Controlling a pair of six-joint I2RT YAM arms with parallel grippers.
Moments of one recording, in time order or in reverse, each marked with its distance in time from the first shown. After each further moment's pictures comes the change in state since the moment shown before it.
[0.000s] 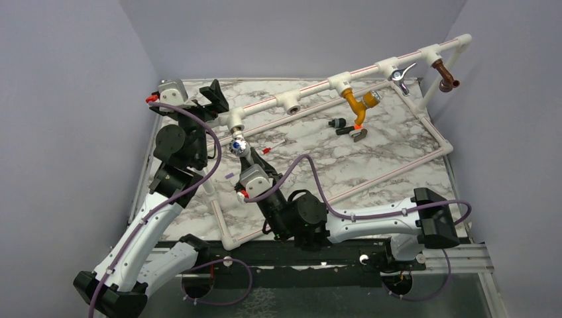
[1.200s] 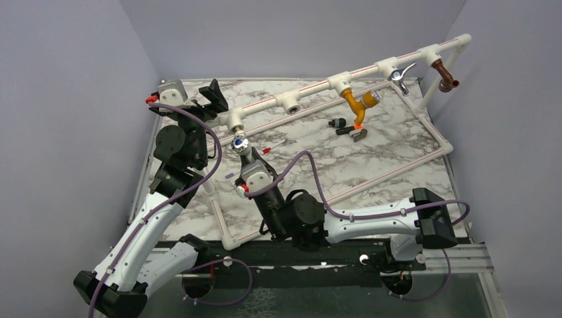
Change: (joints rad) left arm -0.002 0.000 -0.005 0.016 -0.014 0.009; right arm 0.006 0.018 0.038 -0.016 0.074 0.058
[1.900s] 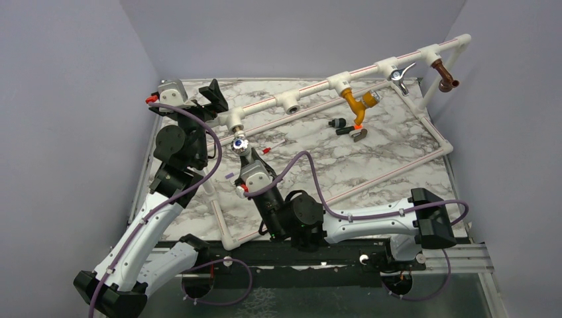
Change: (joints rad) left arm 0.000 0.000 0.000 0.000 -0.001 0.003; right arm 0.001 0.009 0.002 0.007 0.007 0.008
